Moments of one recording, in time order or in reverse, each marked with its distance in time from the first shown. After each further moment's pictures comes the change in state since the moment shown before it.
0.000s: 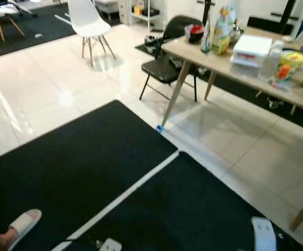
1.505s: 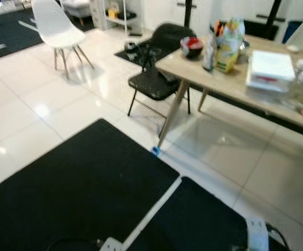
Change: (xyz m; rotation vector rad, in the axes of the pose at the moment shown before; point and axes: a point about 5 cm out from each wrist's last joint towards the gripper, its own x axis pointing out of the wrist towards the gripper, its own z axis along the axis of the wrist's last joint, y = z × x) left arm 0.000 0.002 0.001 -0.001 -0.003 -0.007; right arm 0.002 0.009 0.000 -0.005 0.017 0.012
